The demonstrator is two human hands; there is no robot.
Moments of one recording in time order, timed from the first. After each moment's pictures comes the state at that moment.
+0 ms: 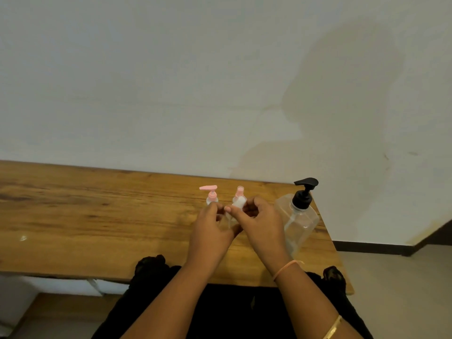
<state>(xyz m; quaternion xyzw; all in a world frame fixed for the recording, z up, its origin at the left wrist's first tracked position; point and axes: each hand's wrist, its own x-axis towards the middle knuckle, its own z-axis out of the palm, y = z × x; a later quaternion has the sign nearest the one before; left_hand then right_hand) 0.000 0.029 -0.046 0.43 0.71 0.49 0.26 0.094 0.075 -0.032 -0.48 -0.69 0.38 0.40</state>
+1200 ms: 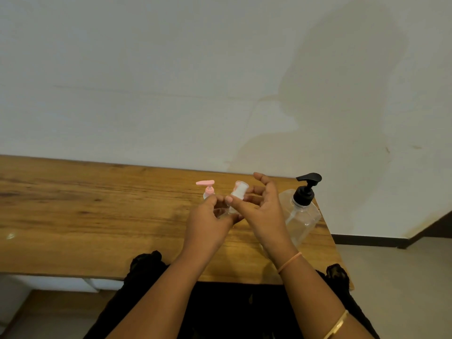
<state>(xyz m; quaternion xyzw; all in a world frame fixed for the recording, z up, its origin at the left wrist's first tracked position) -0.008 0.041 -0.045 0.42 0.68 0.52 0.30 0.094 0.087 -0.028 -0.41 -0.59 0.54 0.44</state>
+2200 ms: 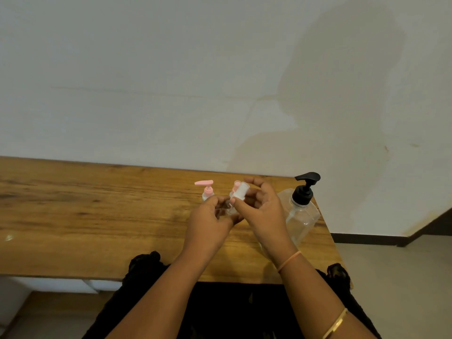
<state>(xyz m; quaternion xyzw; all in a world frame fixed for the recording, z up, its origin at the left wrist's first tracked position) -0.006 0.042 -0.045 0.43 0.69 0.50 0.31 0.095 0.090 -0.034 -0.39 -0.59 0.54 0.46</state>
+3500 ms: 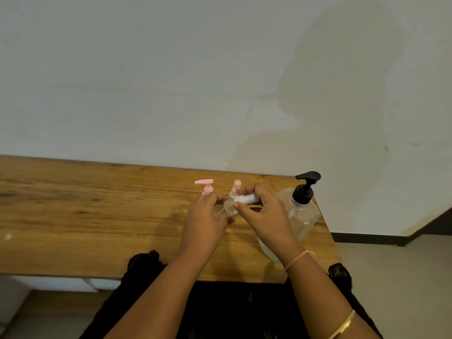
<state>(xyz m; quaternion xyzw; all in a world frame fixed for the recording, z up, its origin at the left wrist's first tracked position) -0.010 0.043 -0.046 0.50 0.74 0.42 0.16 0.106 0.095 -0.035 -0.43 -0.70 0.42 0.38</state>
